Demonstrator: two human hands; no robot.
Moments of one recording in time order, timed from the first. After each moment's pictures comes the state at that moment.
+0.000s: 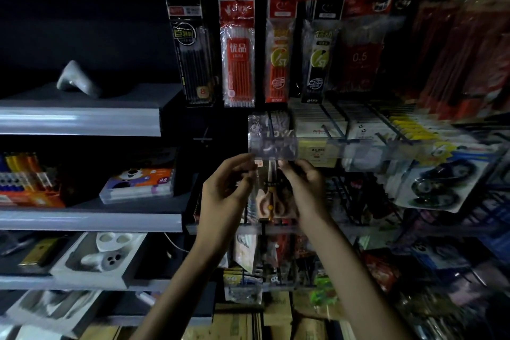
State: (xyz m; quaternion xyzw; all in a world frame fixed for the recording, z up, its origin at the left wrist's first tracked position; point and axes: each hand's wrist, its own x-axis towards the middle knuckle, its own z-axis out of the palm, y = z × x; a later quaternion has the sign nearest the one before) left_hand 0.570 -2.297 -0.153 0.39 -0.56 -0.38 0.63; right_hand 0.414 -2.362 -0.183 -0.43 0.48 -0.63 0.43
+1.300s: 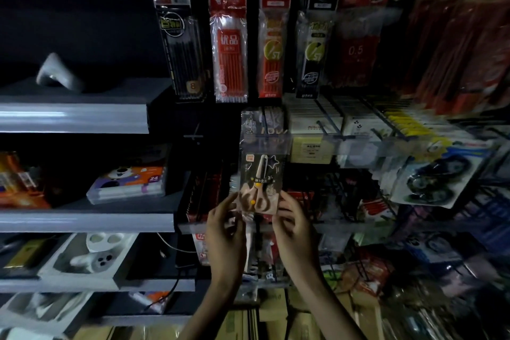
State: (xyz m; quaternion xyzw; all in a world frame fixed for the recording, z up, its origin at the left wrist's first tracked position) left_hand 0.553 -2.305 -0.270 0.54 -0.51 -0.27 0.61; right_hand 0.425 -2.296 -0.247 -0.52 0.55 -0.56 0.32
